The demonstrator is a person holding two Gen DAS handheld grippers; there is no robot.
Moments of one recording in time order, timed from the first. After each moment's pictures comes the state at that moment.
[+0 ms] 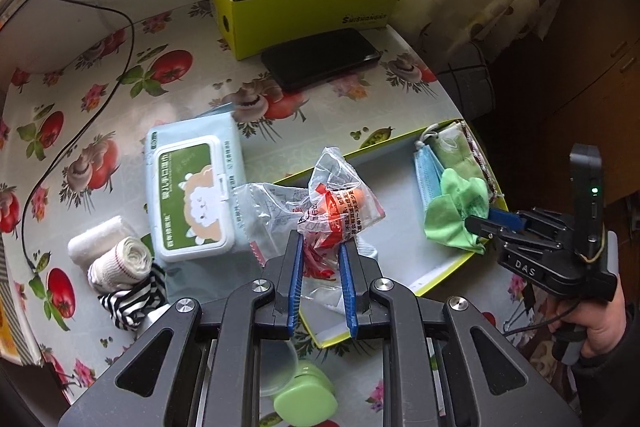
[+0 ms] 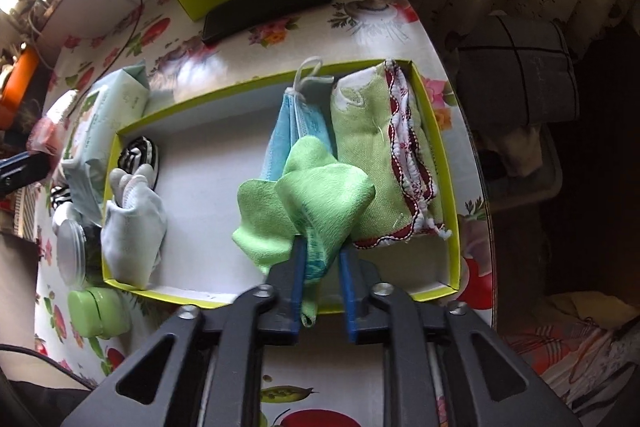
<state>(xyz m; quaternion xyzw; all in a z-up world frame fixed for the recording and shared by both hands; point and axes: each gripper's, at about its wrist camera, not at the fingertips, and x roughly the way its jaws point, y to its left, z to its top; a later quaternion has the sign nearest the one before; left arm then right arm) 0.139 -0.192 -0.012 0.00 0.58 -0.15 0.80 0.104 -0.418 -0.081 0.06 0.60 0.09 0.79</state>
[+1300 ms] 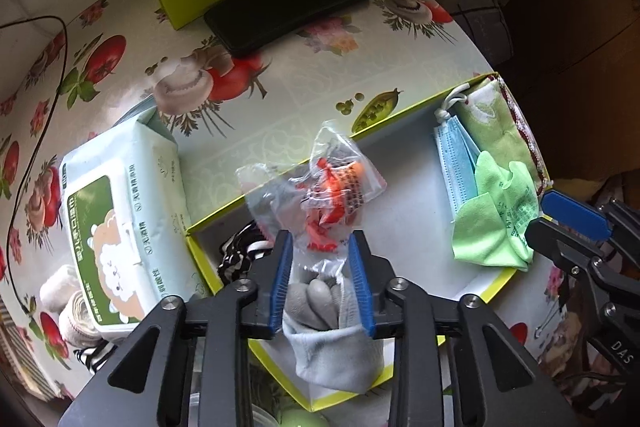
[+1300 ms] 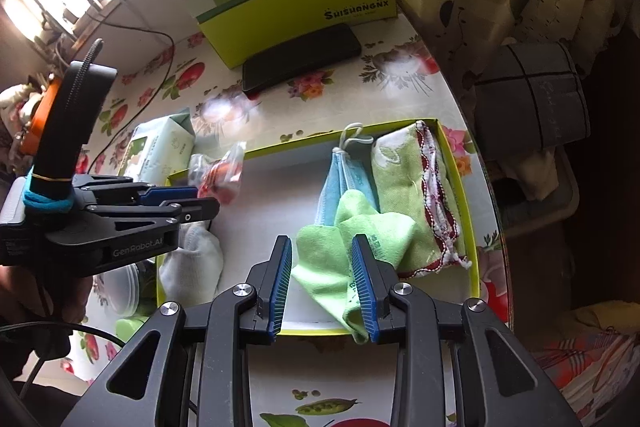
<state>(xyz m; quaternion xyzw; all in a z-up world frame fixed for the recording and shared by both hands) 0.185 -0.242 -0.086 0.07 0.64 -0.16 0.75 0.110 -0.405 -0.051 0.10 0.56 0.11 0.82</state>
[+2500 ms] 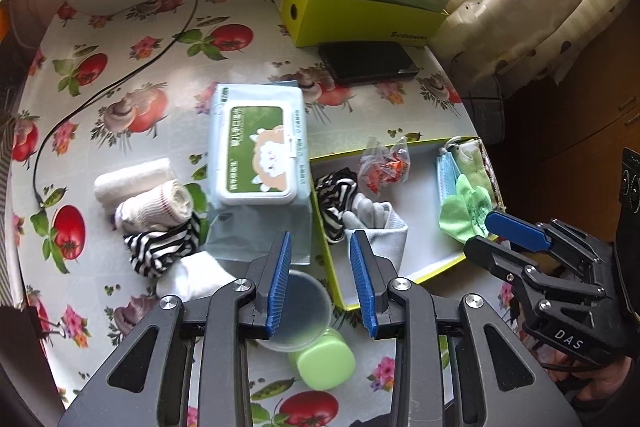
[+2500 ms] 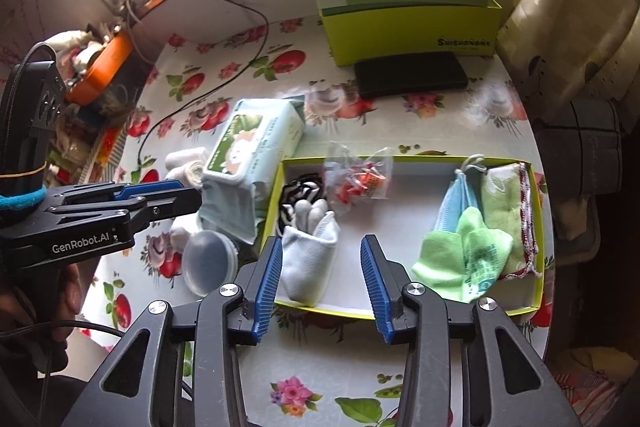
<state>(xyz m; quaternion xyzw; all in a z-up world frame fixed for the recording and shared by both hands) 0.106 -0.126 -0.001 -0.08 0.58 -0.10 0.80 0.086 -0.313 0.003 0.04 0.54 0.21 0.81</state>
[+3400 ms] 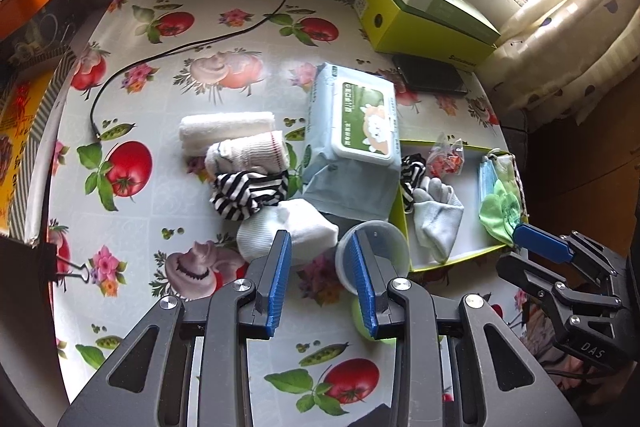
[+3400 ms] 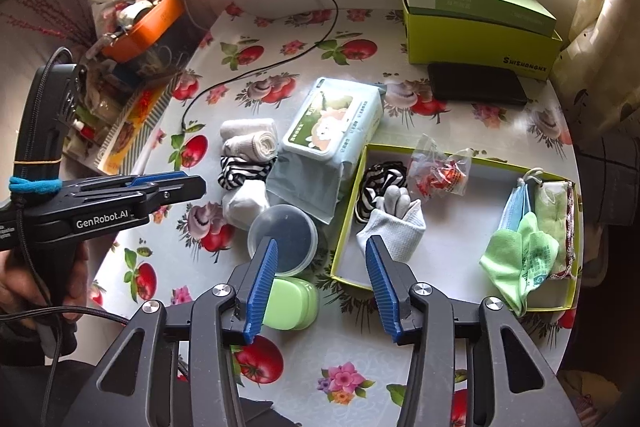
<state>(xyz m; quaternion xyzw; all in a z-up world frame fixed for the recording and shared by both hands) 0.051 -0.045 -0.002 -0.13 0.57 -0.03 0.81 0.055 -0.250 0.019 0.01 0.54 0.26 0.80</state>
